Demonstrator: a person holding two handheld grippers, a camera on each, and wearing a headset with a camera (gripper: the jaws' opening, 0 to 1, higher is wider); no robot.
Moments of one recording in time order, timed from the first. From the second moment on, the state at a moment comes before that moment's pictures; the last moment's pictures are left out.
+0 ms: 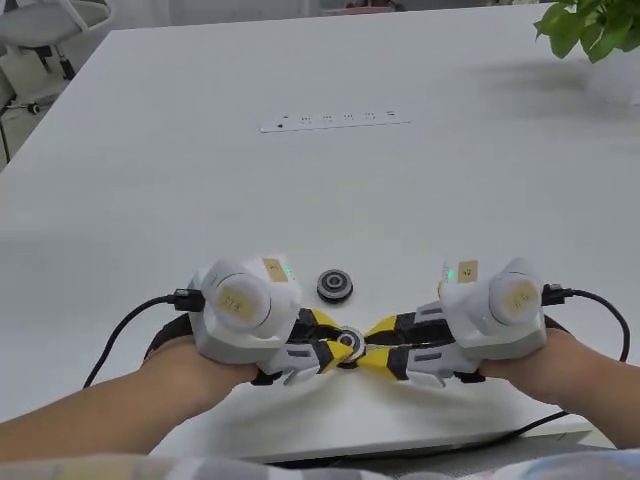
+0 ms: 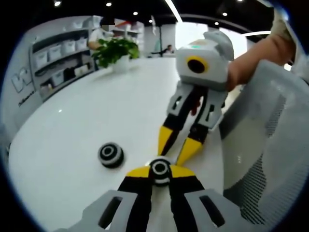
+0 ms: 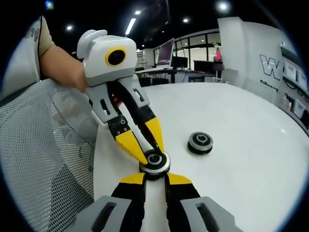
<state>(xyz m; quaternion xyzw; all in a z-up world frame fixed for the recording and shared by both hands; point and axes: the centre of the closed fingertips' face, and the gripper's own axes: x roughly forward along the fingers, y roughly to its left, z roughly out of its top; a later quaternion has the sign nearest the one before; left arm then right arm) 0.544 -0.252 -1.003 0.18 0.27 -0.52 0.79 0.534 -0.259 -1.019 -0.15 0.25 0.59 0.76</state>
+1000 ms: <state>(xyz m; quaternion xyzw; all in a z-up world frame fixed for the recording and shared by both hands) 0.545 -0.253 -1.003 0.19 0.27 -0.51 0.79 0.541 -0.267 -1.017 -0.05 0.31 0.54 0.78</state>
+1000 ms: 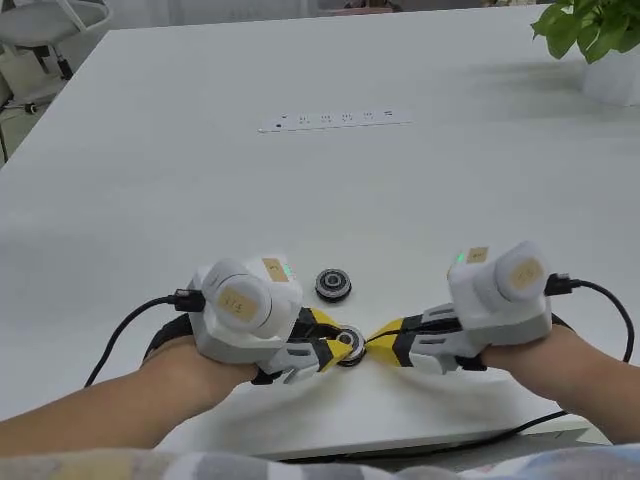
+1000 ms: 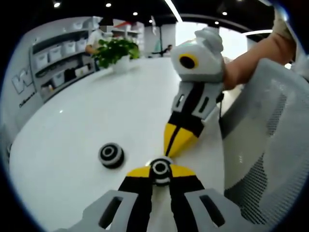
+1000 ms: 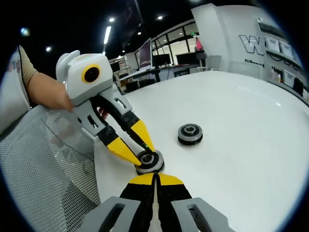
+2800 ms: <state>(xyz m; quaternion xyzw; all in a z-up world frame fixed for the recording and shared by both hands) 0.544 -0.256 -1.003 0.19 0.27 -0.50 0.80 0.544 -0.257 -0.991 0.09 0.30 0.54 0.78</state>
